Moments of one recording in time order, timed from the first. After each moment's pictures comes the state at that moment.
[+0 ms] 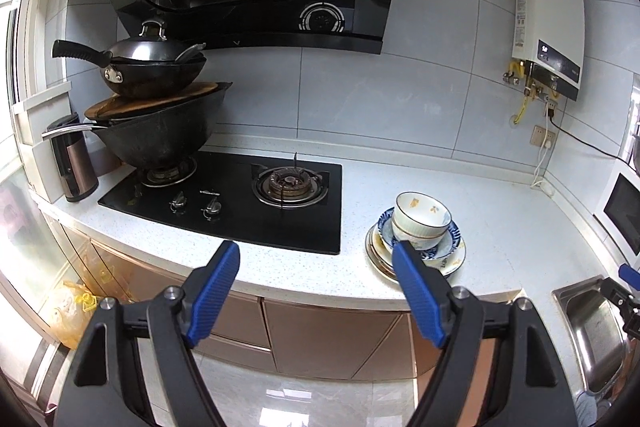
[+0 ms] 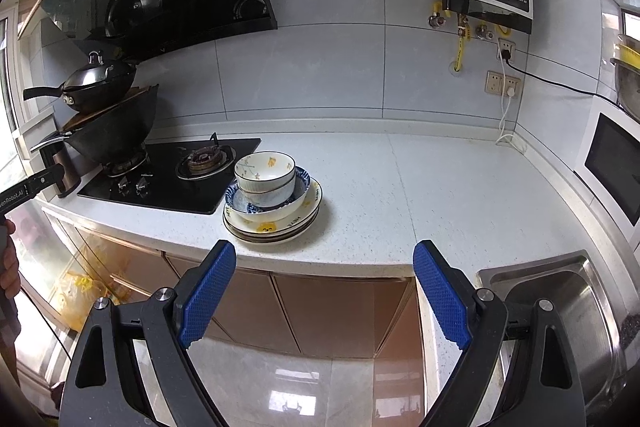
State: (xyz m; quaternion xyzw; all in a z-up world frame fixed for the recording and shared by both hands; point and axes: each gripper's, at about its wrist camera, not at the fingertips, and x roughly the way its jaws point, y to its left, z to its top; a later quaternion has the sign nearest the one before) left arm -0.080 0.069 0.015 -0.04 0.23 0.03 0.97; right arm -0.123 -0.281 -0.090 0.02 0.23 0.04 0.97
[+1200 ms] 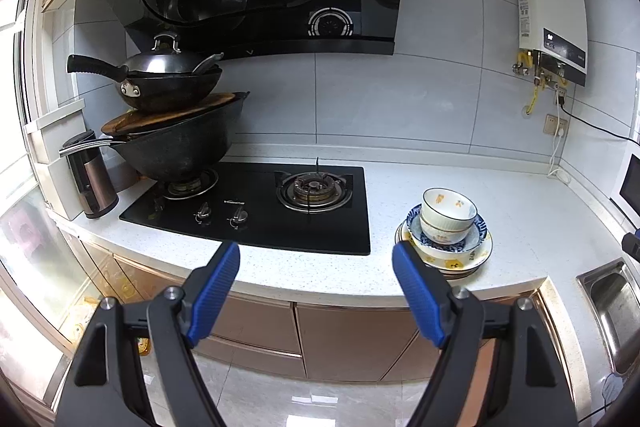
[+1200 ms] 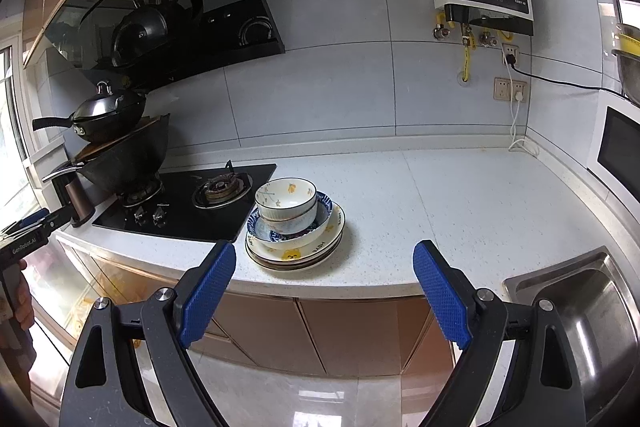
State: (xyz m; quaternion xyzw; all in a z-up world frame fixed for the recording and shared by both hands) left arm -0.088 0.092 0.009 -0.01 0.22 0.06 0.97; right arm -0.120 -0.261 -0.085 0.05 0.19 0.06 0.98
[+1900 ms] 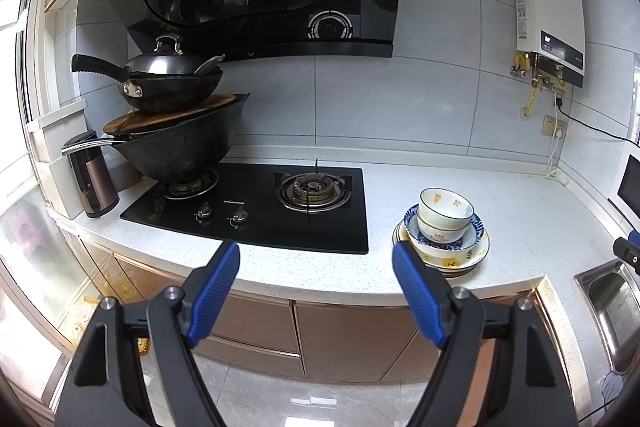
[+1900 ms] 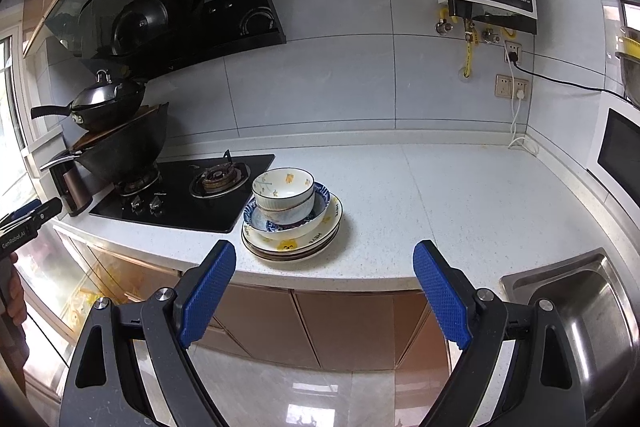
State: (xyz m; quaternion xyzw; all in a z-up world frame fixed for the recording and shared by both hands) left arm -0.098 0.096 0.009 -0.01 0.22 0.05 0.97; right arm -0.119 -0.260 -0.089 0.04 0.20 0.06 0.98
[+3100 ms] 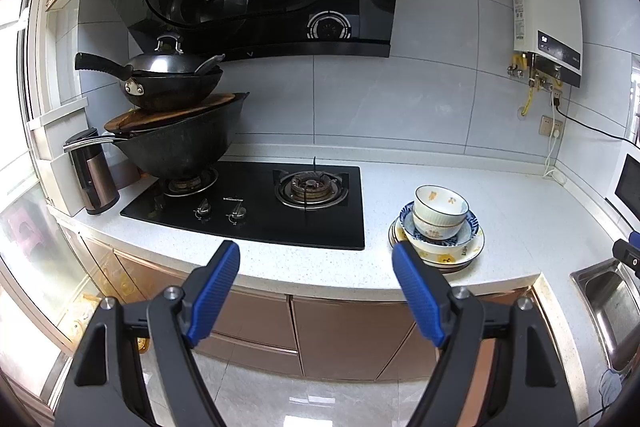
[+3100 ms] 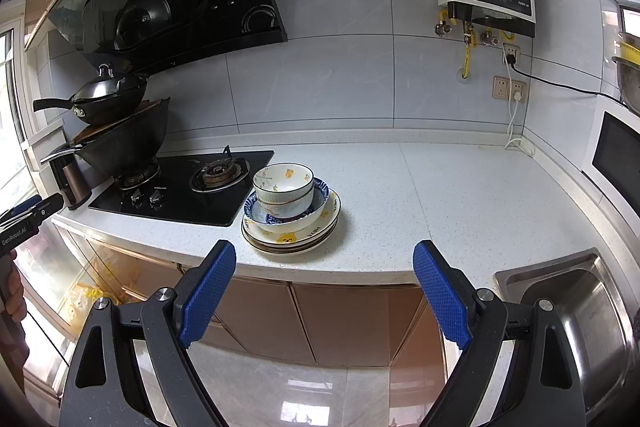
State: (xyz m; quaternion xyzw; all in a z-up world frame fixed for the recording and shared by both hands) left arm -0.111 0.084 0.008 -0.01 0.22 0.05 0.97; right arm -0.130 -0.258 -0.088 0.03 0.20 0.06 0.98
